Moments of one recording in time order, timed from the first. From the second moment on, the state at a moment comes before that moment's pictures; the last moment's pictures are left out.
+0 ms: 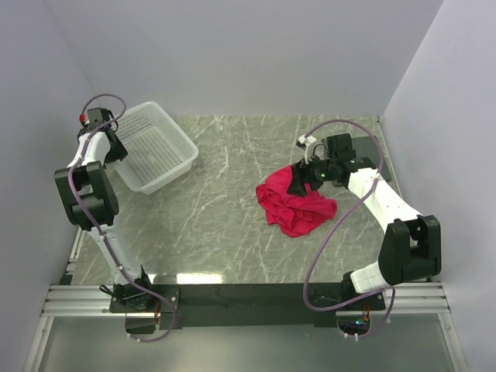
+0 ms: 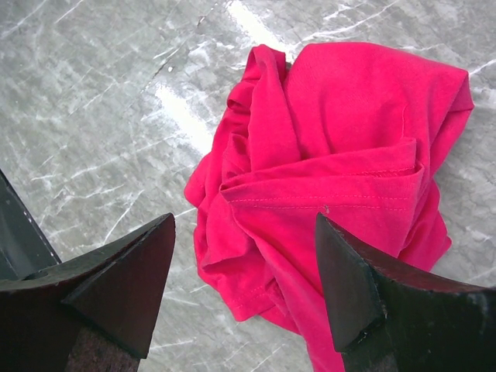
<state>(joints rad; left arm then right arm) 0.29 2.02 1.64 -0.61 -0.28 -0.33 0.18 1.45 1.08 -0.55 -0.65 -0.30</state>
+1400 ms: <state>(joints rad) -0.15 2.31 2.19 -0.93 -0.24 -0.83 0.18 1.45 1.03 -0.48 -0.69 -0.28</state>
